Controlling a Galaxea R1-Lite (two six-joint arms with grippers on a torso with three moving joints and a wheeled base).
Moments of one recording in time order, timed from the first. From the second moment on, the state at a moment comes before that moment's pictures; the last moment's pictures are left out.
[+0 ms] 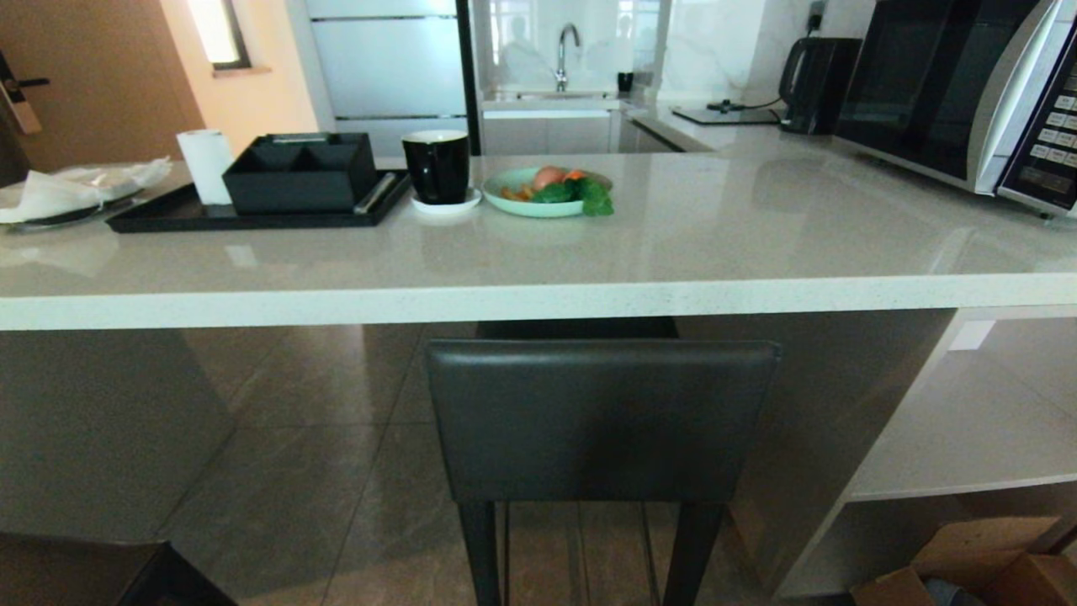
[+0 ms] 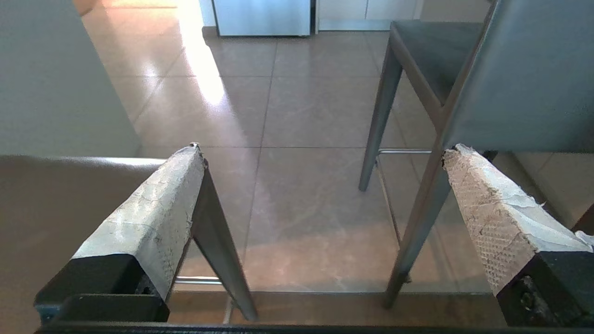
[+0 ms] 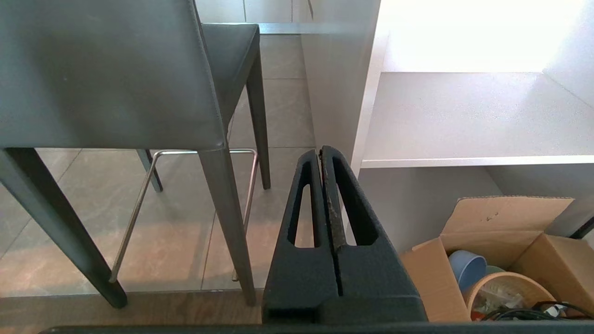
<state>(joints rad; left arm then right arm) 0.00 0.00 0.00 0.00 0.00 0.01 0.00 0.00 0.00 0.00 0.02 -0.04</state>
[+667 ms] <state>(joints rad) 0.00 0.00 0.00 0.00 0.00 0.00 0.00 0.00 0.00 0.00 0.02 -0.04</state>
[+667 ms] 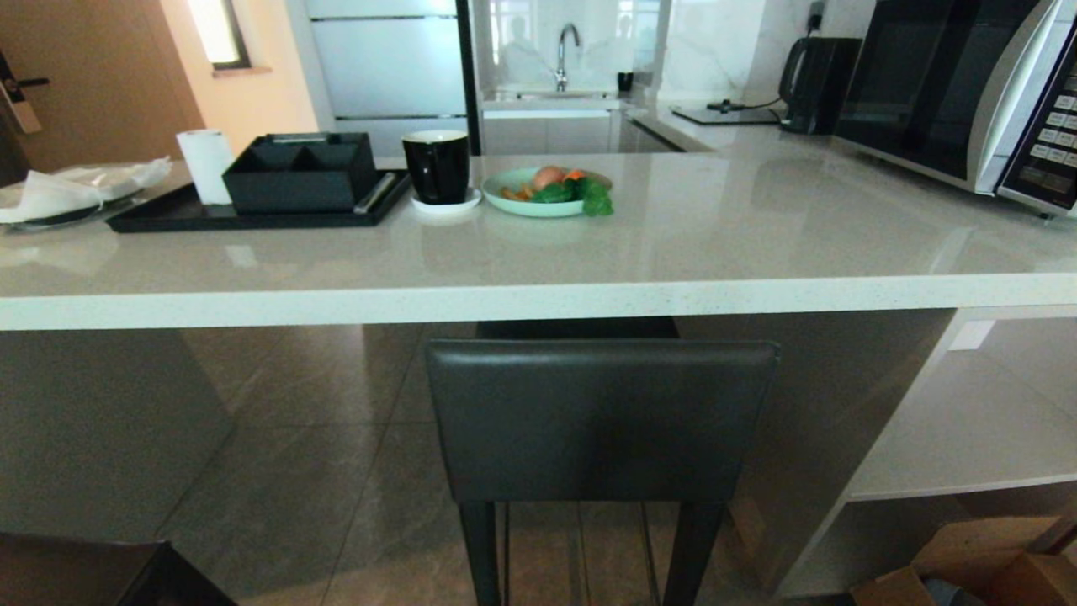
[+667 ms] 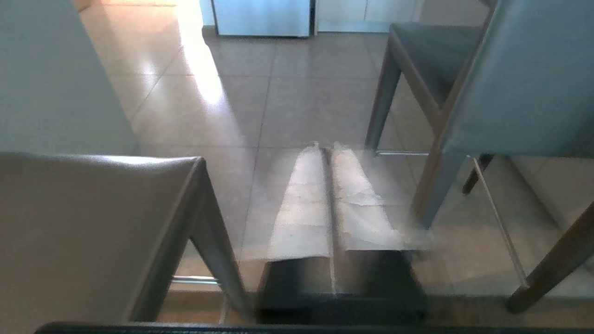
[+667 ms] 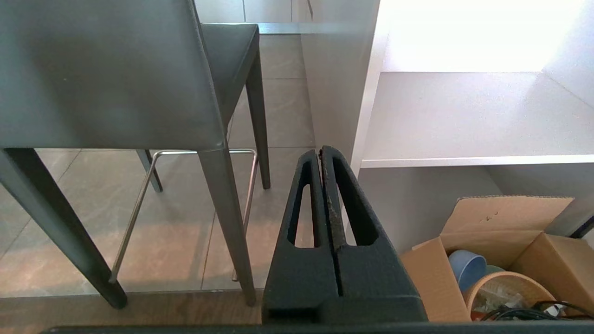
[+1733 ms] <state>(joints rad) 0.00 0.00 0.00 0.00 0.00 0.00 0.00 0.00 0.00 0.00 0.02 -0.03</state>
